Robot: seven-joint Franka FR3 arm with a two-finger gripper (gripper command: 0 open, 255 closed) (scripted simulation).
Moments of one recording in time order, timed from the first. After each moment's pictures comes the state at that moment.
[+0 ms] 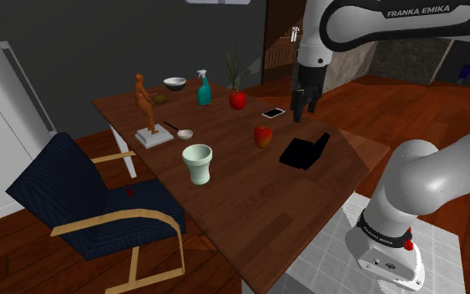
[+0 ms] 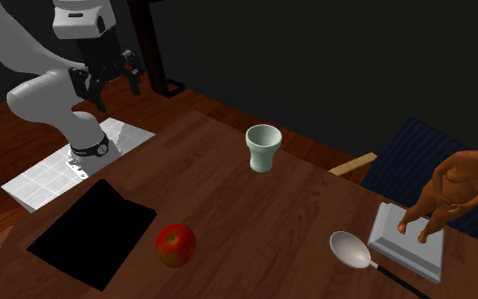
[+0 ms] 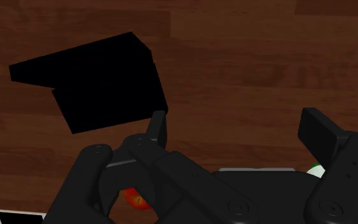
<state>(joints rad) -0.02 -0.77 -0.03 -2.45 -0.04 1.66 0.07</state>
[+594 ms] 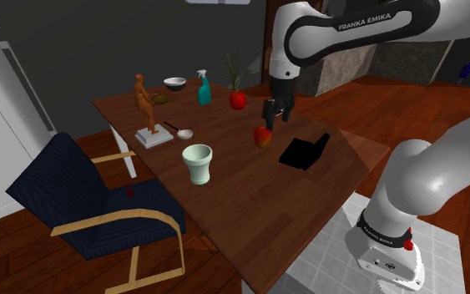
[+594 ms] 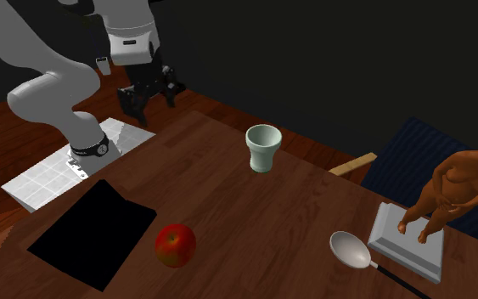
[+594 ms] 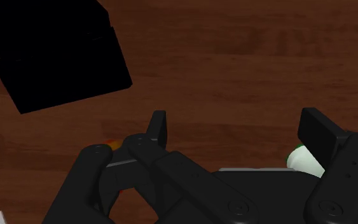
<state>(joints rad) 0.02 -0.54 0.00 -2.39 0.03 1.84 0.11</state>
